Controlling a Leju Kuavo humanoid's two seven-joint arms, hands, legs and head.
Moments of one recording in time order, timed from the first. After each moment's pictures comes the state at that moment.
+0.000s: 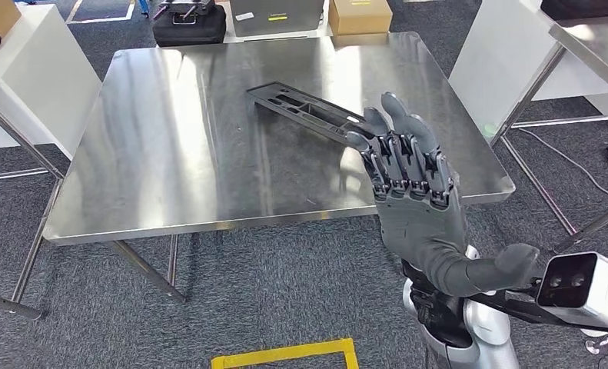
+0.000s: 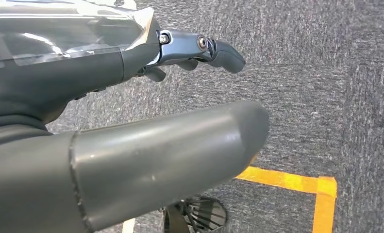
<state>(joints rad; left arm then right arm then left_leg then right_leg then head) 0.01 -0.12 0.64 -0.25 -0.60 0.20 -0.34 -0.20 -0.06 0.38 -1.78 -0.41 0.34 -0.39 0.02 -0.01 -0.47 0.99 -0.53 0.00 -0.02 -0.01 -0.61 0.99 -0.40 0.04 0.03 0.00</state>
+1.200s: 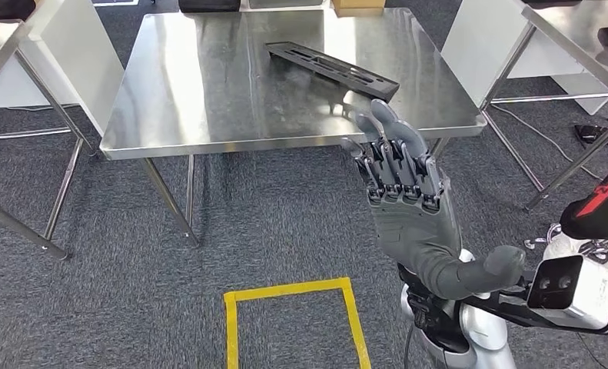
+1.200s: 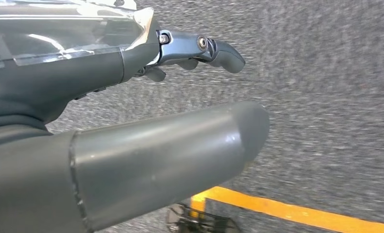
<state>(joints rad) 0.01 -0.12 0.67 -0.28 -0.64 0.18 -0.34 -0.18 -0.07 0.39 -1.78 -0.39 0.31 -0.37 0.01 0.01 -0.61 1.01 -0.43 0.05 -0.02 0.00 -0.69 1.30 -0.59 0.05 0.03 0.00</state>
